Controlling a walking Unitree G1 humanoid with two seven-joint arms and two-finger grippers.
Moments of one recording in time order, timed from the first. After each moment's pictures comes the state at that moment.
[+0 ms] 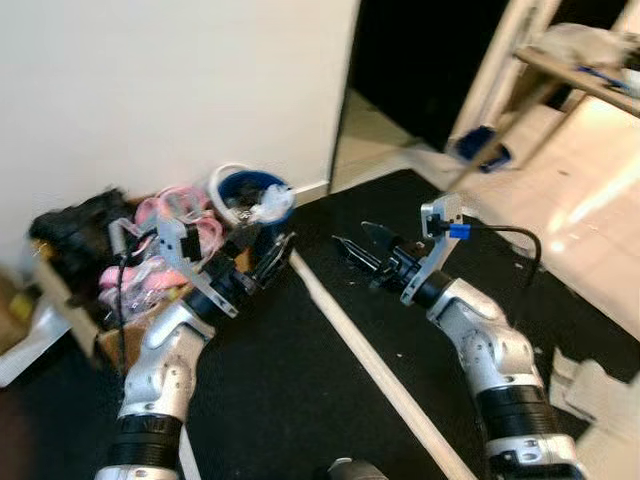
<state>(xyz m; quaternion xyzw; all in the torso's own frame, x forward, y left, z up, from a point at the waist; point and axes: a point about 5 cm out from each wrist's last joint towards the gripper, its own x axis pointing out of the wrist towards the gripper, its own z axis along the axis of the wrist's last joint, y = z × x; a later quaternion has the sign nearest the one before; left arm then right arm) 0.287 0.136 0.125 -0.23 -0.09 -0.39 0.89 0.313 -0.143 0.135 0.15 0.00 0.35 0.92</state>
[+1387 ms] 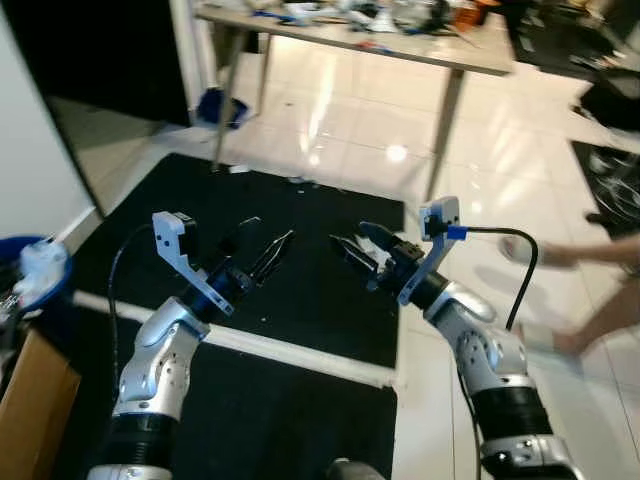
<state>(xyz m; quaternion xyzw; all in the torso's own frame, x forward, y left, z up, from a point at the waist) 0.288 0.133 0.129 -0.21 -0.09 -0.39 0.89 0.313 -0.143 0.136 0.15 0.00 0.35 0.92</state>
